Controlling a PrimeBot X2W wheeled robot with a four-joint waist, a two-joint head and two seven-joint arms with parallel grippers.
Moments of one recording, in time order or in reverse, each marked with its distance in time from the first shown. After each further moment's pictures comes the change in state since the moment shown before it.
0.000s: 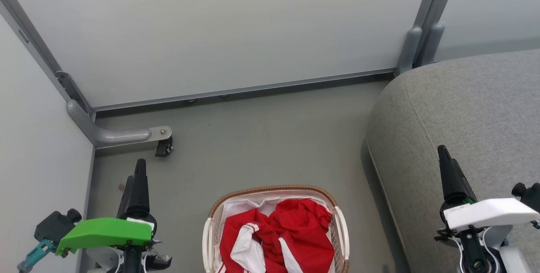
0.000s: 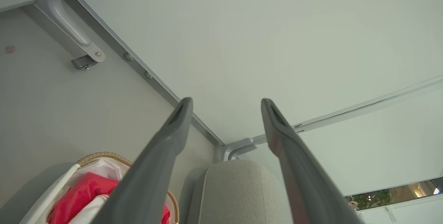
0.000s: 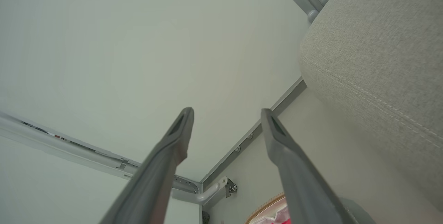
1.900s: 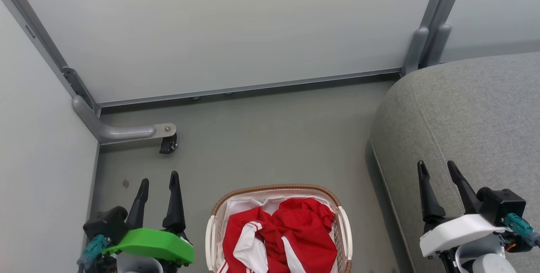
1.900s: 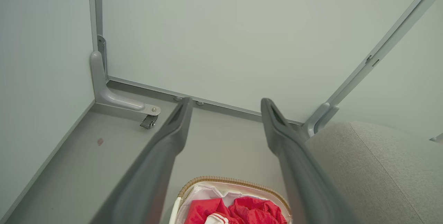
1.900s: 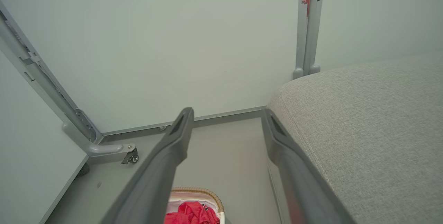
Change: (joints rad) left arm 0.011 0.005 -0.119 0.076 0.652 0.035 -0.163; right arm 0.039 -0.010 0.044 0.019 -0.739 0.000 -0.162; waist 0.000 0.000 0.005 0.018
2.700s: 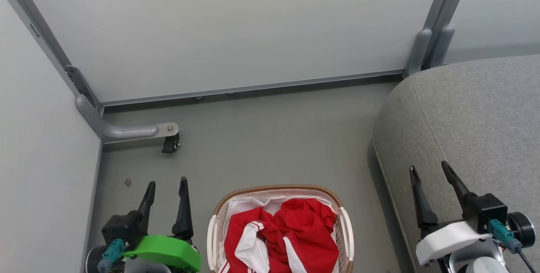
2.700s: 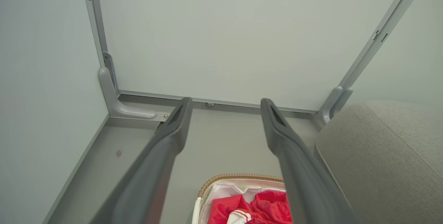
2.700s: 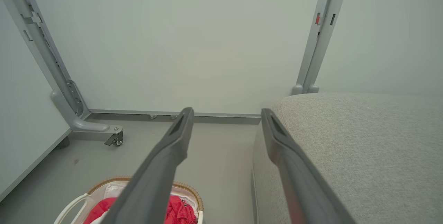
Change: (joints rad) left arm 0.000 0.002 -0.030 0.046 0.142 0.010 -0.050; right arm 0.011 -0.002 0.011 0.001 -0.200 0.000 -0.049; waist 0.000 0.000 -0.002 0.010
